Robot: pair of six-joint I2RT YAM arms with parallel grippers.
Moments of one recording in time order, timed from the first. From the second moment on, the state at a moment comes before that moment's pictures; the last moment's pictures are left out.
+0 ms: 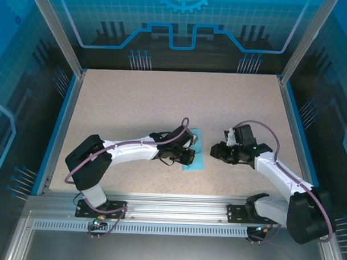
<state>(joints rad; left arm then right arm) -0.88 1.71 1.06 -0.35 0.20 -0.56 0.30 1.12 0.57 -0.48 -0.46 0.62</state>
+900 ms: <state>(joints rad) -0.83 1.71 1.06 -0.37 0.21 -0.56 0.57 1.42 0.58 -0.34 -0.34 0.74</state>
